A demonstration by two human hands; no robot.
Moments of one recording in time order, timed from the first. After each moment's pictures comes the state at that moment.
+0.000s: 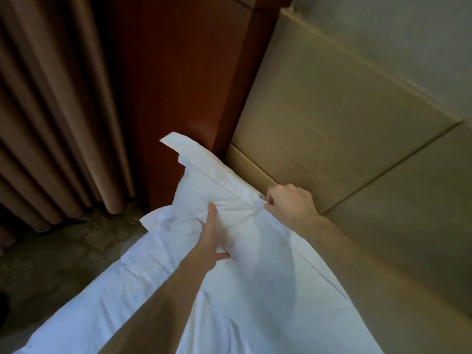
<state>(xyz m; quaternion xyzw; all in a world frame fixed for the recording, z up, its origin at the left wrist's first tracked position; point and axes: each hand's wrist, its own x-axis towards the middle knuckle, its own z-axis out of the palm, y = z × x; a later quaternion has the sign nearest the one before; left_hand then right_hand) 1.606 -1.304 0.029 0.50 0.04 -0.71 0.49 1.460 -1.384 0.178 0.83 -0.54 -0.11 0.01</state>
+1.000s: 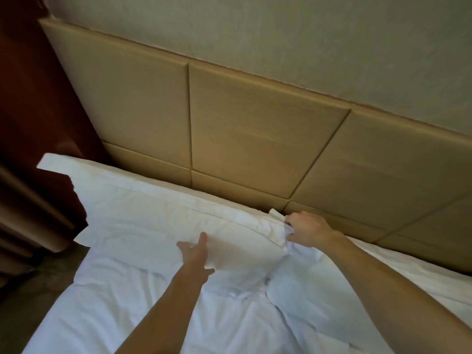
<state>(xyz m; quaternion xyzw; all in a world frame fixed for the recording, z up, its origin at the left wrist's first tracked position) 1.391 -1.176 0.081 0.66 -0.08 -0.66 0.34 1.112 -1.188 0.182 0.68 -0.69 -0.20 -0.15</state>
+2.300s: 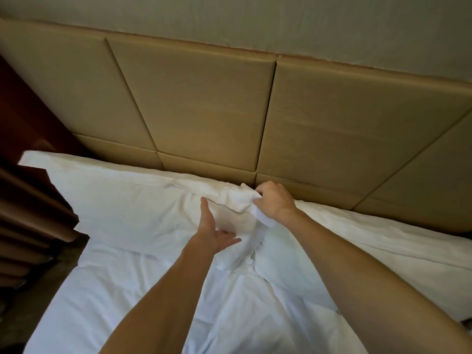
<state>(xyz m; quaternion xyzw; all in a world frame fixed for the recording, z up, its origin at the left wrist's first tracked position) 1.269 -1.161 0.116 0.56 0.06 -0.76 0.33 1.095 -1.170 0.164 0.62 -0.75 0.07 -0.22</state>
